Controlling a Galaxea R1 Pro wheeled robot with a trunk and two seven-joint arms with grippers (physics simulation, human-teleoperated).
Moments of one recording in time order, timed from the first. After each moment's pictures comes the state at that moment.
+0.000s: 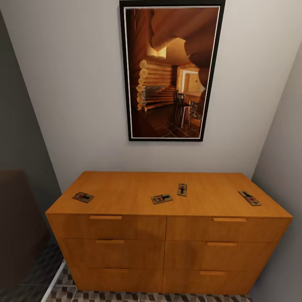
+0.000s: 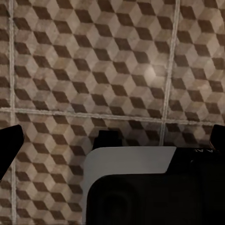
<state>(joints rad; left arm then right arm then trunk) 0.08 0.04 0.01 -0.84 0.07 0.45 0.00 0.03 -0.05 0.01 -0.56 0.03 0.26 -0.01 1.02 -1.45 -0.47</state>
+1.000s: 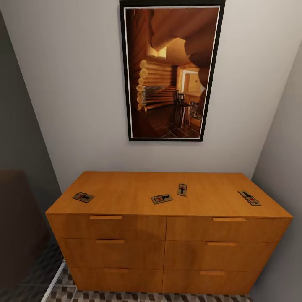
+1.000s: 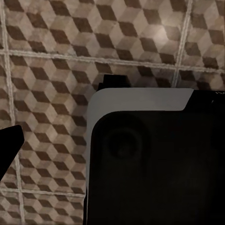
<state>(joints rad) 0.11 0.04 0.01 -0.67 0.07 0.41 0.01 0.03 -0.05 0.01 -0.39 0.03 0.25 -0.02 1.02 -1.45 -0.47</state>
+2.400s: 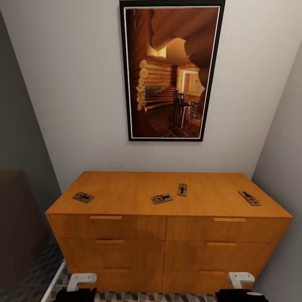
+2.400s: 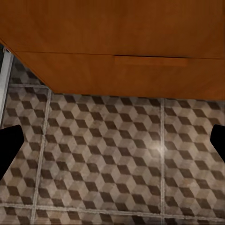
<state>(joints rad) 0.10 0.04 0.01 -1.48 0.04 0.68 0.04 0.03 -0.08 -0.05 -1.43 0.02 0.85 -0.02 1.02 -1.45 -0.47</state>
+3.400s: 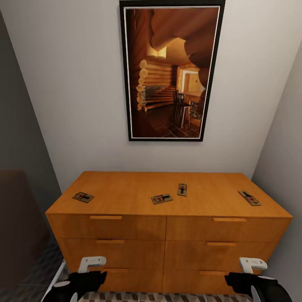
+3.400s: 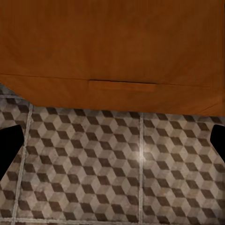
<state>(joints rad) 0.01 -0.03 0.00 -1.53 0.04 0.81 0.04 0.00 -0.09 -0.15 -1.57 0.02 0.97 -0.02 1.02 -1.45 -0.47</state>
